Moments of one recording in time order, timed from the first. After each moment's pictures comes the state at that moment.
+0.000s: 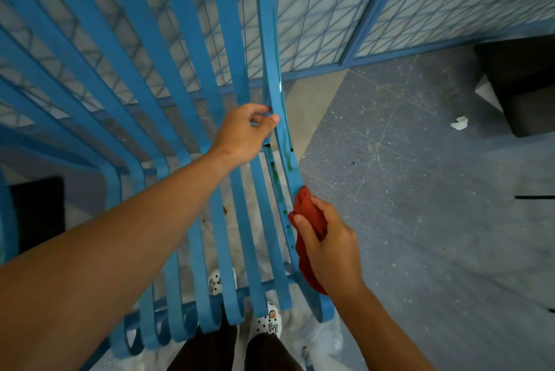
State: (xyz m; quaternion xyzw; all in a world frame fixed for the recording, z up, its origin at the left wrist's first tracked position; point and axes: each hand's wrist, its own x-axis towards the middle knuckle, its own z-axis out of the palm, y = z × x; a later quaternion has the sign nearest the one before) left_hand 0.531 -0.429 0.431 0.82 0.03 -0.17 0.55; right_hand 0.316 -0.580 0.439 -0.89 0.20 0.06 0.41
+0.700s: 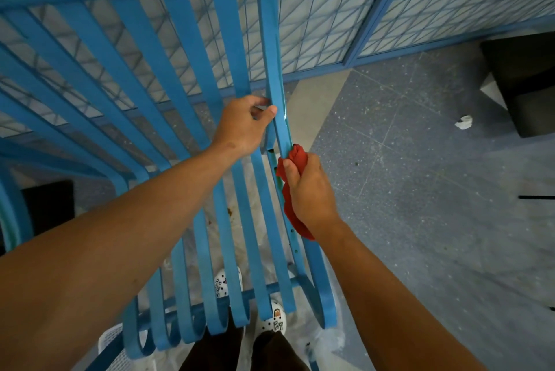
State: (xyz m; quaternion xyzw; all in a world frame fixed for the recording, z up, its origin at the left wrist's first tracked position) left_hand 0.567 -0.425 0.456 0.87 0.02 -0.14 0.48; right_hand 0.441 -0.557 0.437 -0.88 0.23 0.10 0.41
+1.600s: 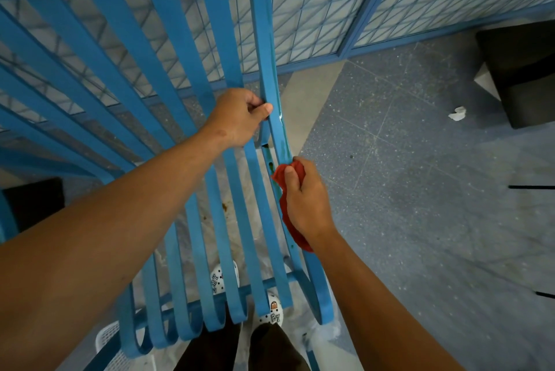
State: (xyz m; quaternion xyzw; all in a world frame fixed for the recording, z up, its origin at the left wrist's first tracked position) left_hand 0.583 -0.424 0.467 0.88 -0.03 -0.21 0.43; right_hand 0.423 -0.555 0.446 -0.82 0.24 0.09 0.51
